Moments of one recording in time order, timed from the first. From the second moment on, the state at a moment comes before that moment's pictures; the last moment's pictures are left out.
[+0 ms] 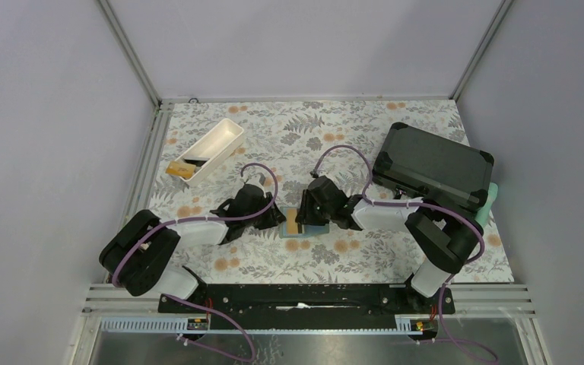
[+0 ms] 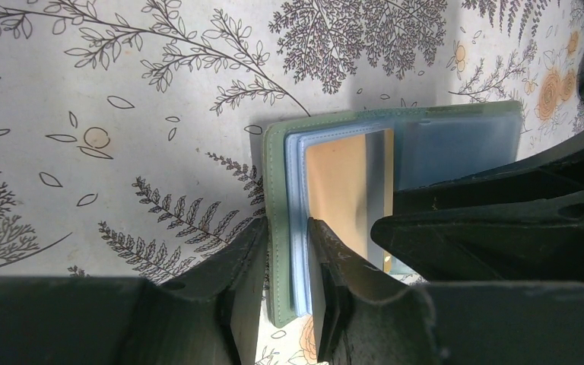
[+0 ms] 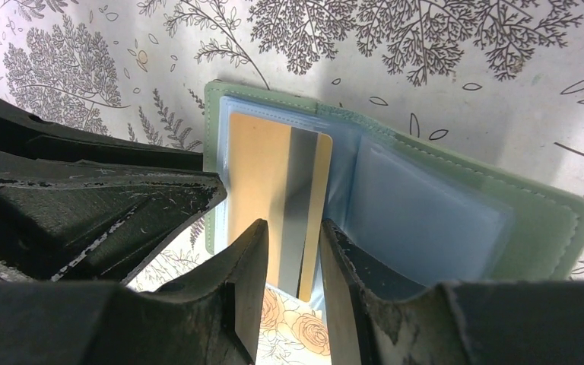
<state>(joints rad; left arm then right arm) -0.66 1.43 0.48 0.22 0.06 -0.82 0.84 1.67 0.80 0.03 -0.02 0.81</state>
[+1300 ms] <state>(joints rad) -0.66 1.26 0.46 0.04 -0.01 -0.80 0.87 1.62 0.84 -0.03 0.02 0.80</state>
